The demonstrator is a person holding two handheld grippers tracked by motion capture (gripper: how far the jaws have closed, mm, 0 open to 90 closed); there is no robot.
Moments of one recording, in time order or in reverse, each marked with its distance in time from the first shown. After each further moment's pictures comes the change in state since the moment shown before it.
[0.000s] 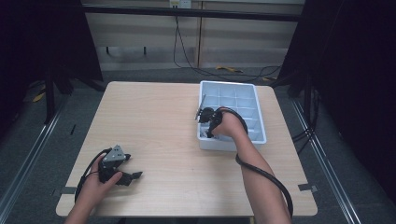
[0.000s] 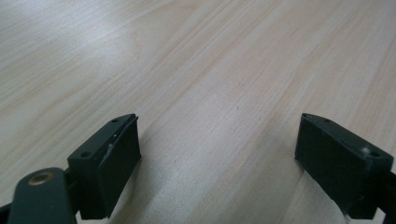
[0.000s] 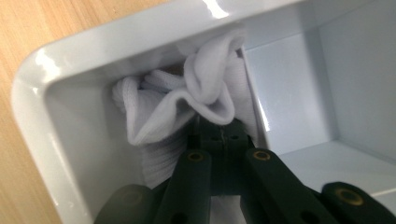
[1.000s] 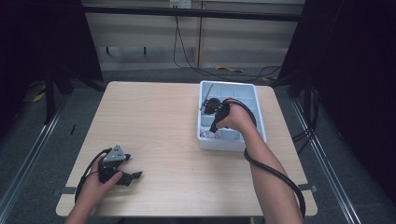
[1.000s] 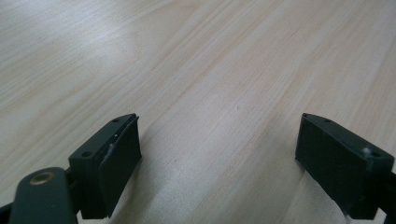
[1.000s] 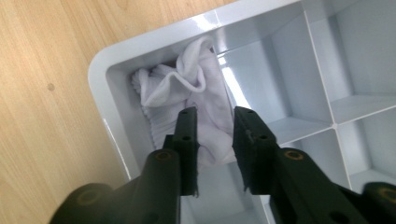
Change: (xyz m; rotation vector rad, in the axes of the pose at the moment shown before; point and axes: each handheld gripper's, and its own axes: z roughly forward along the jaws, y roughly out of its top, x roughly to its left) left arm 0.000 0.000 0.000 0.000 0.004 -0.001; right arm 0.002 -0.009 -0.048 -0.057 -0.047 0.023
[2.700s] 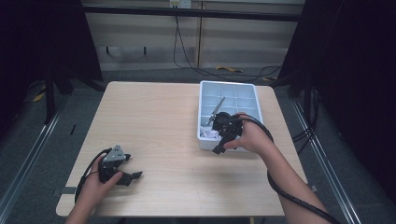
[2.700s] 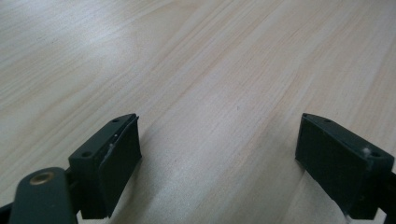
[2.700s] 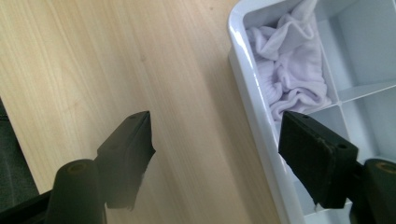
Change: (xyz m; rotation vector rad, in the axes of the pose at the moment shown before) left arm 0.000 0.000 0.000 0.009 -0.004 0.005; right arm 0.065 -0.043 -0.031 -0.086 0.034 0.008
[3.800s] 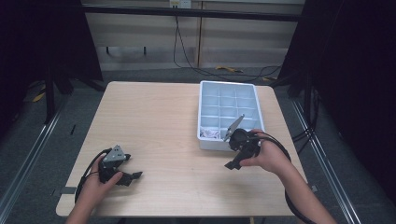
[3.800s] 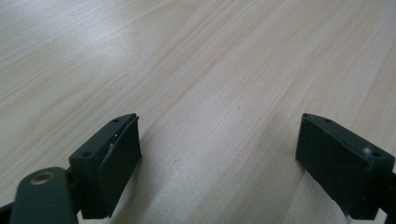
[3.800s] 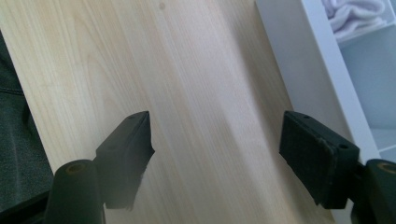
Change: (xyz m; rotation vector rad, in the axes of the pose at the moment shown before) left arm 0.000 0.000 0.000 -0.002 0.002 -0.001; right arm 0.021 -0.062 0.005 -0.048 0.014 0.025
